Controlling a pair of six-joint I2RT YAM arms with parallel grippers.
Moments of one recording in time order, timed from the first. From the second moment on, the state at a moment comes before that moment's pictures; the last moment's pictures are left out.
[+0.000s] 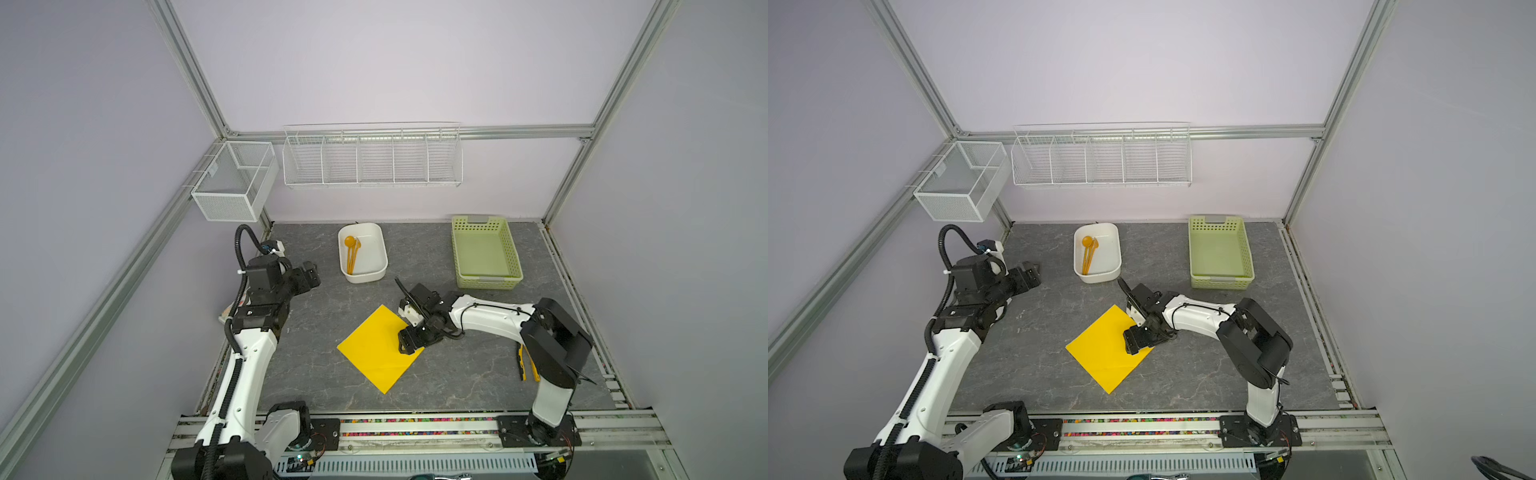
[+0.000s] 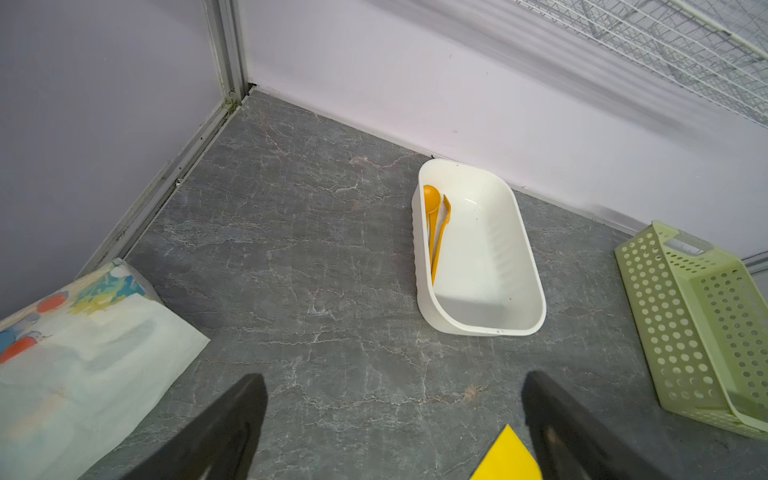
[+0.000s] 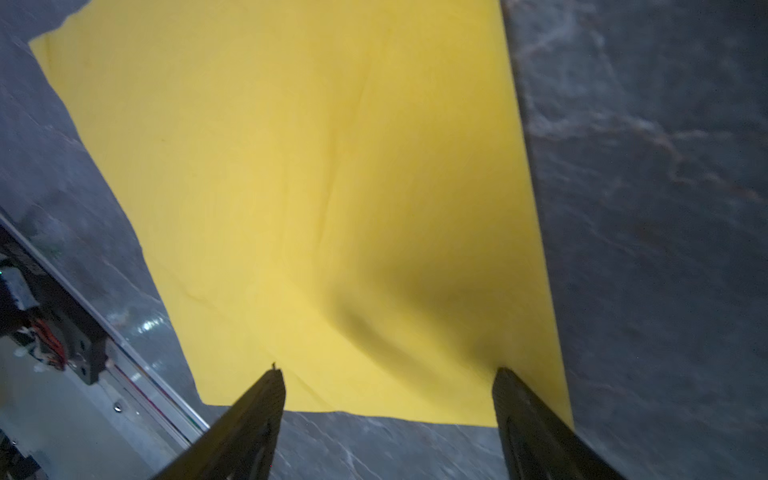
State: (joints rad) left arm 0.02 1.04 0.89 -0.36 0.12 -0.30; right arm 0.85 1.82 1.14 -0.65 -0.29 0.36
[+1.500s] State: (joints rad) left arm 0.03 1.07 0.89 -0.37 0.09 -0.28; right arm 0.68 1.71 1.03 -0.57 -0.43 0.41
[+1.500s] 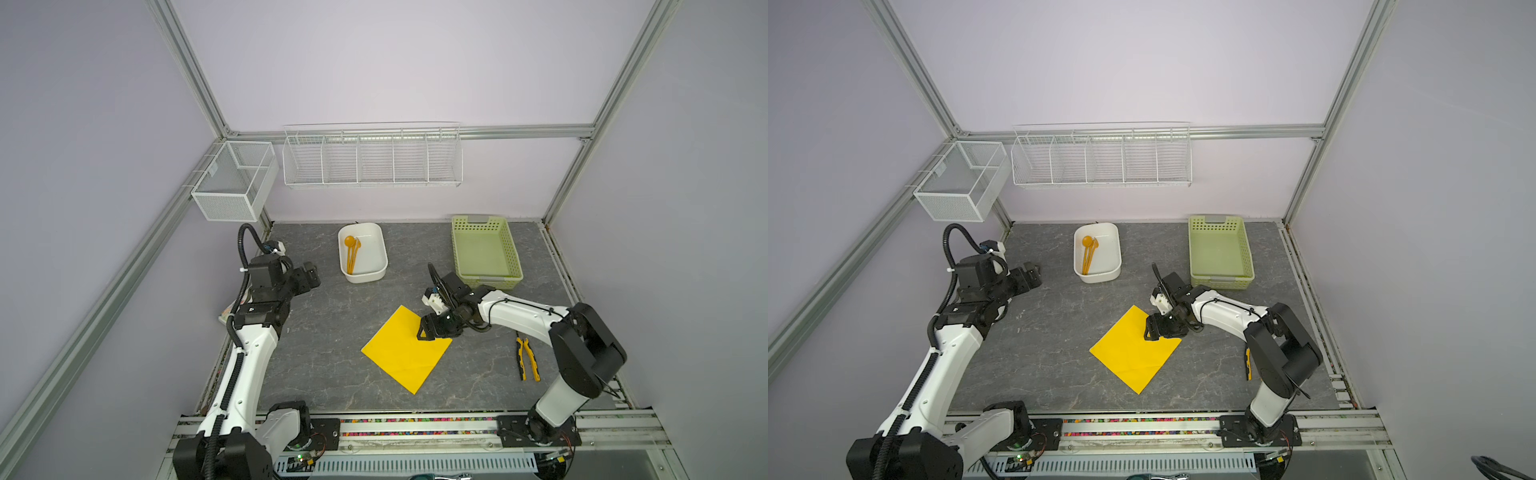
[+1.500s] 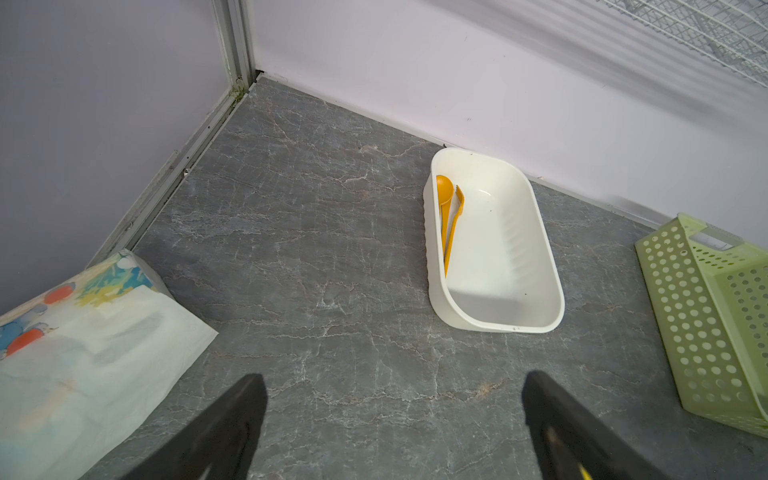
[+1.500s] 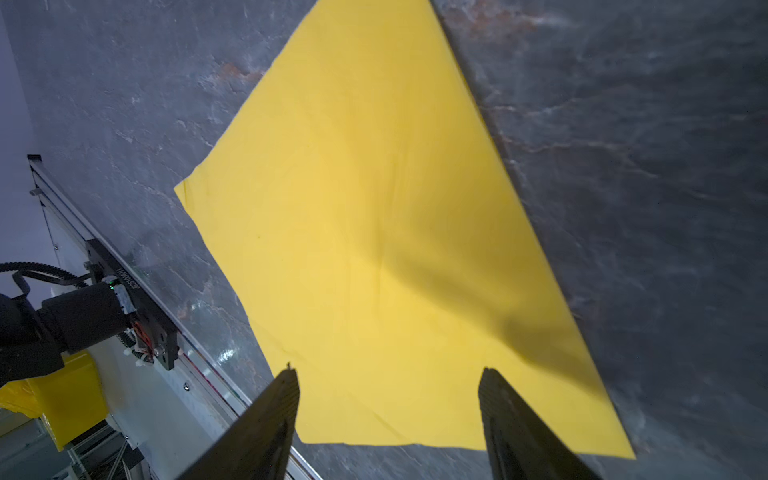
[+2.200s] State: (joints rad) left arm 0.03 1.07 0.89 -0.37 0.09 -0.28; right arm 0.66 1.72 1.00 -0.58 -0.33 0.45
